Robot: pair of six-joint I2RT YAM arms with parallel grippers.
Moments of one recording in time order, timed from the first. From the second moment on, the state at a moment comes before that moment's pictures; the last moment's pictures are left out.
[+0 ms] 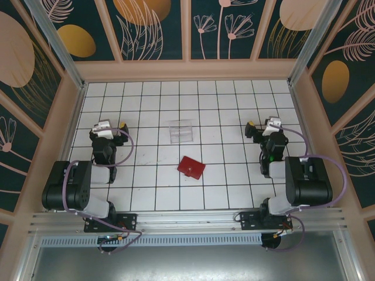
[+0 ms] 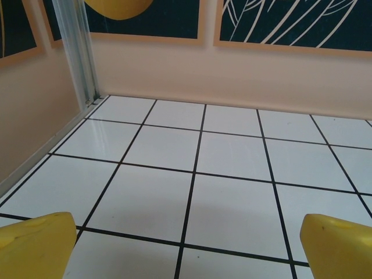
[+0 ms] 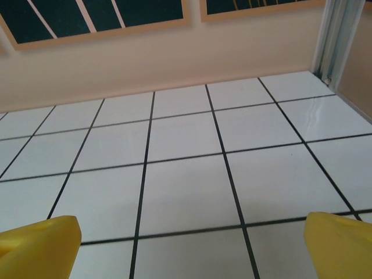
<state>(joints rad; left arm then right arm) -0.01 1.49 0.26 1.10 -0.13 -0.08 -0.02 1.48 0.28 1.00 -0.04 0.10</state>
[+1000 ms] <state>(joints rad) -0.21 1.33 0.70 0.16 0.01 -0.49 0.37 1.33 0.83 0.06 -0.04 0.20</state>
